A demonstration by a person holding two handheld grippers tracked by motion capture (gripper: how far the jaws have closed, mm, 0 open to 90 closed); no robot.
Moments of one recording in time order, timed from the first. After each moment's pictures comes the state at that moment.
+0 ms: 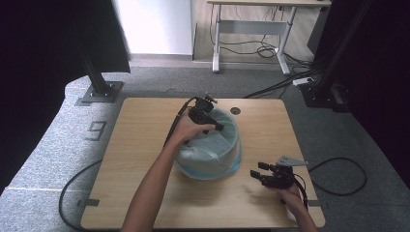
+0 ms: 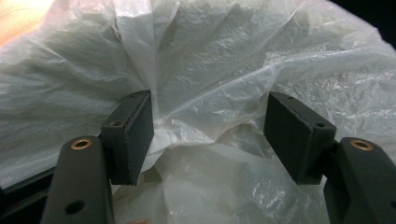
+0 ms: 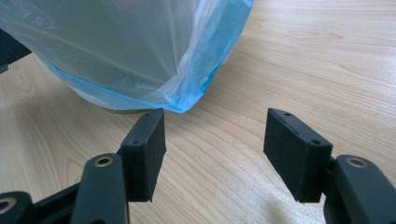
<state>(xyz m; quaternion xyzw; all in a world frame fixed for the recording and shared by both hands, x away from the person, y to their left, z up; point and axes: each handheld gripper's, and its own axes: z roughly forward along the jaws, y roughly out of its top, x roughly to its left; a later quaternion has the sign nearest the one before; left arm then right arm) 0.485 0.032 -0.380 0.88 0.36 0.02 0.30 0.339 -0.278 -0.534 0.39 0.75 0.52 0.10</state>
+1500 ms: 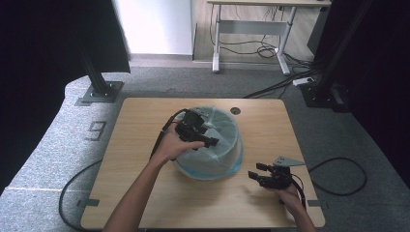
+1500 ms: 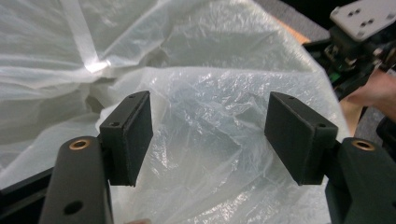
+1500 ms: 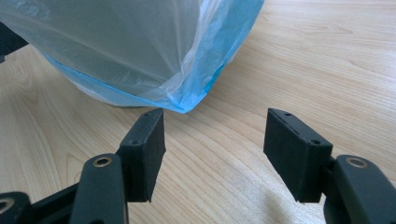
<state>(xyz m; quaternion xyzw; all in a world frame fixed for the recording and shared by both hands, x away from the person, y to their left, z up) 0.405 0.063 -0.357 0.89 0.31 0.03 0.35 0.339 -0.272 -0.535 0.39 0.76 0.51 0.10</state>
